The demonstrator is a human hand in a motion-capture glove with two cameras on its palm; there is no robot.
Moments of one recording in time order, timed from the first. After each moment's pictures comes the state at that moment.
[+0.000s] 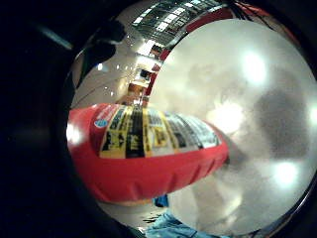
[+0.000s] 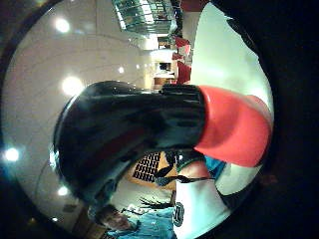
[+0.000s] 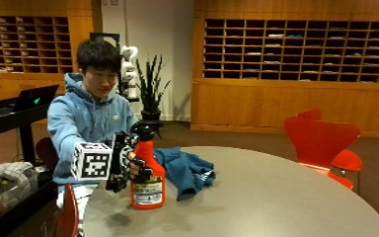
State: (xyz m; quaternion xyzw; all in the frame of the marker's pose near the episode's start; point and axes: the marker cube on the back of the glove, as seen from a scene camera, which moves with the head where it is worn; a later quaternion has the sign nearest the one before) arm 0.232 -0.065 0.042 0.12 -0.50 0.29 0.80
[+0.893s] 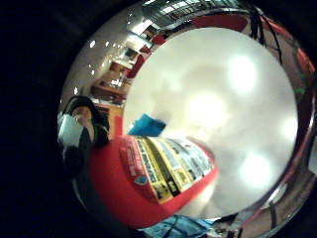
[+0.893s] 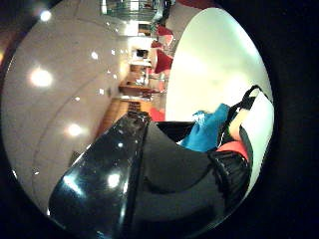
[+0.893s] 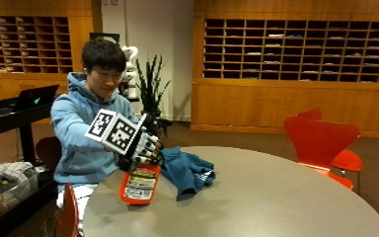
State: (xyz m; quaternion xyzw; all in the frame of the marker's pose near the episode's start) arm 0.220 -0.114 0.007 -0.01 -0.34 0.23 0.91
